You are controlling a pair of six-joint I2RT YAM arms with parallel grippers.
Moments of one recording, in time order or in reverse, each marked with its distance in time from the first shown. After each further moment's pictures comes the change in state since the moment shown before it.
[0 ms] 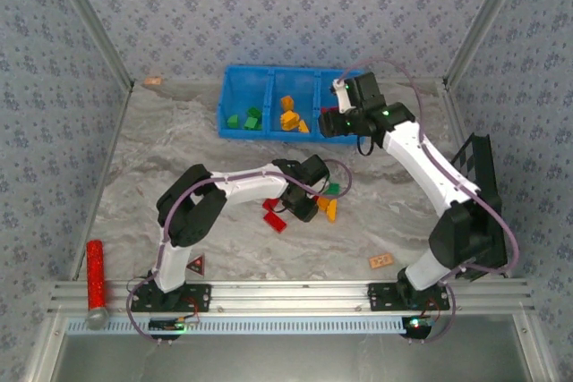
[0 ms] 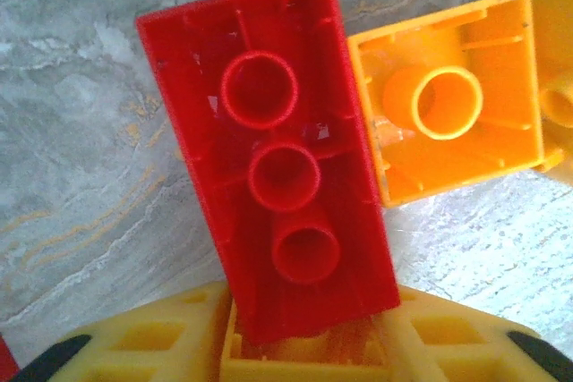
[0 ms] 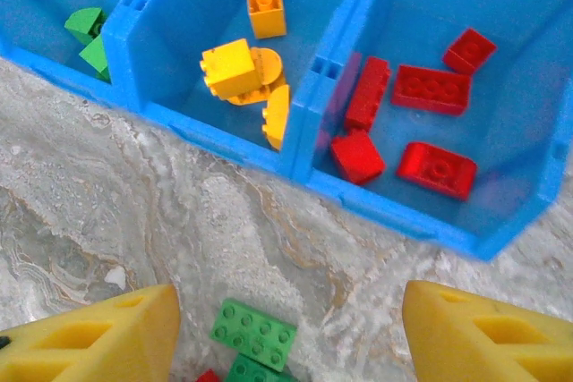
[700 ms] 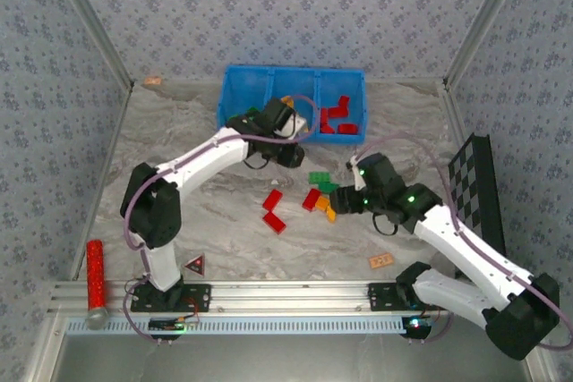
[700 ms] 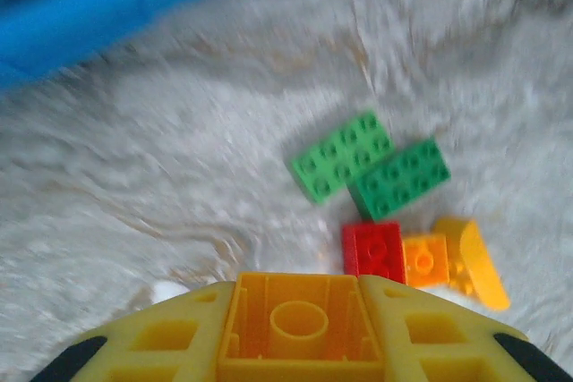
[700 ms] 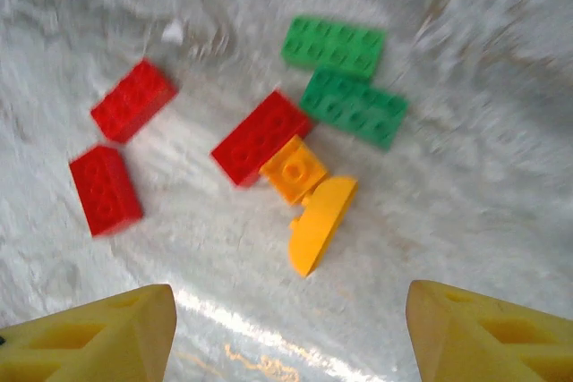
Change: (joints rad) left arm 0.269 -0.180 0.191 -0.039 0.121 -0.013; right arm 0.222 -0.573 -0.677 -0.010 -0.035 0.266
